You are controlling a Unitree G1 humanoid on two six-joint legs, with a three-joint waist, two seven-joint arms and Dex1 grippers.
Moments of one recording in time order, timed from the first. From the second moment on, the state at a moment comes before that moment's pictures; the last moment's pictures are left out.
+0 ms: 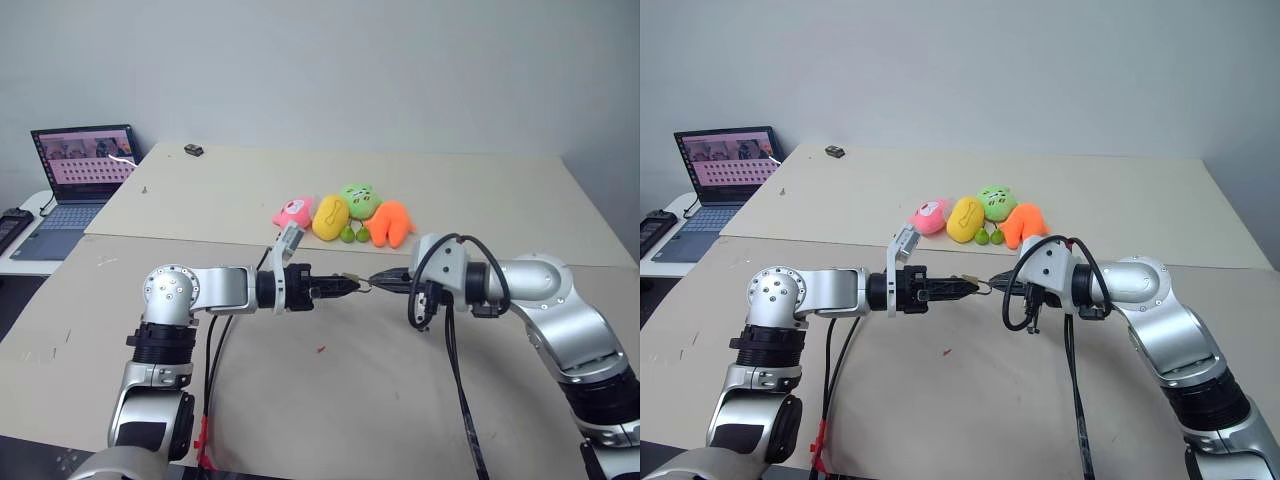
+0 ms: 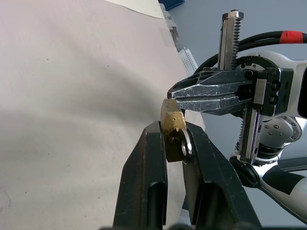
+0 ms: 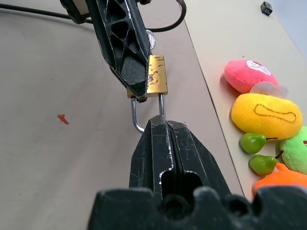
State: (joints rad) left arm -0.63 0.35 0.06 0.09 -1.60 1.40 0.02; right arm -0.40 -0.79 0.15 -0.43 0.22 0.46 1.01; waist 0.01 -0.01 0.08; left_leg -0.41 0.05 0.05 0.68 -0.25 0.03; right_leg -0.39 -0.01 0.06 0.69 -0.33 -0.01
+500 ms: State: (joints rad) left arm -0.67 0.33 0.06 0.09 -1.59 1.37 -0.05; right arm -0.41 -0.79 0.19 -0.49 0.28 0.55 1.04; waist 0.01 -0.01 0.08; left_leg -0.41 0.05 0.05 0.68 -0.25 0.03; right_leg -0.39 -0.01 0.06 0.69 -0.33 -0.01
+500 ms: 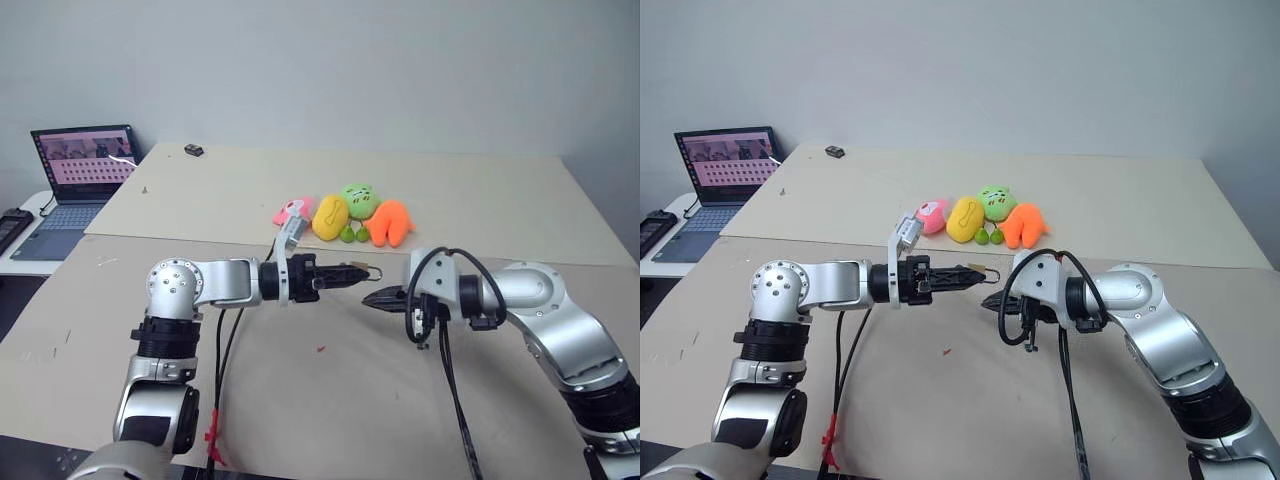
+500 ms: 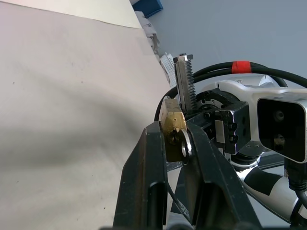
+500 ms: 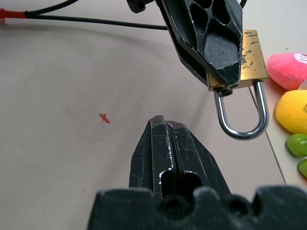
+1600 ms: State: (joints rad) left arm -0.64 0.34 0.03 0.08 -1.73 1.32 0.06; right arm -0.44 -0.82 0.13 -0.44 0.32 0.58 1.03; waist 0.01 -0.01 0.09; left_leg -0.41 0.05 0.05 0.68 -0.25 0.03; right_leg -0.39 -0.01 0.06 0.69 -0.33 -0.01
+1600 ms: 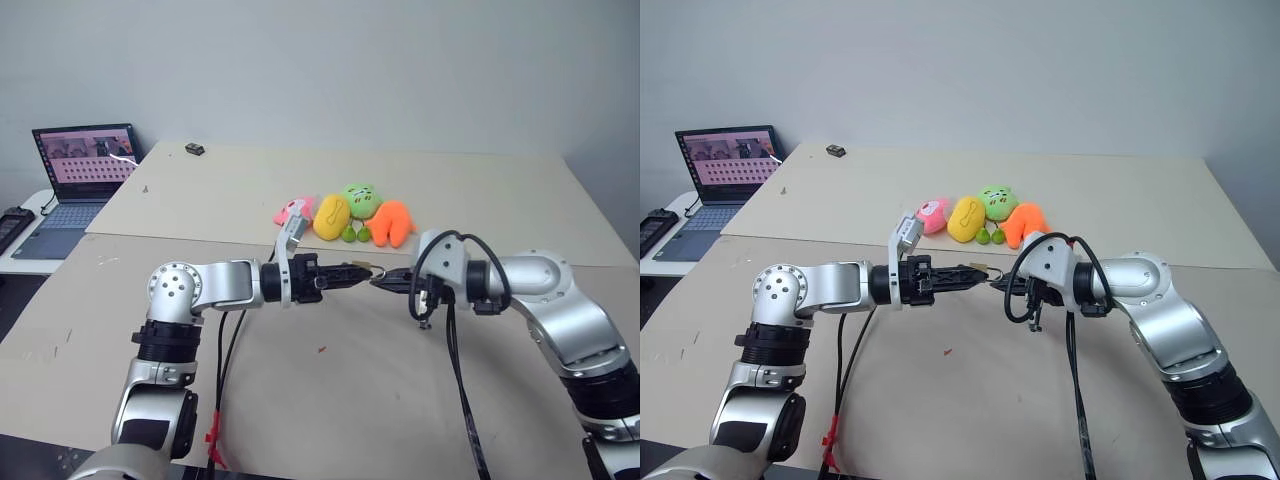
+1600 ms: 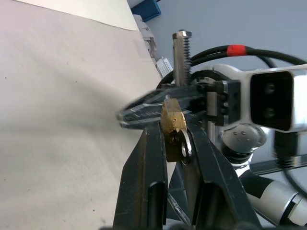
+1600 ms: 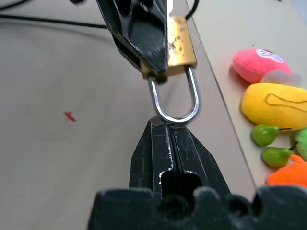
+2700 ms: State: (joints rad) left arm -0.64 0.35 0.01 0.08 -1.71 1.31 0.02; right arm -0.43 -0.91 0.05 -0.48 0.46 0.64 1.06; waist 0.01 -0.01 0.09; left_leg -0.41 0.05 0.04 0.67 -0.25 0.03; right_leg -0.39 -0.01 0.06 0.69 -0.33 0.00
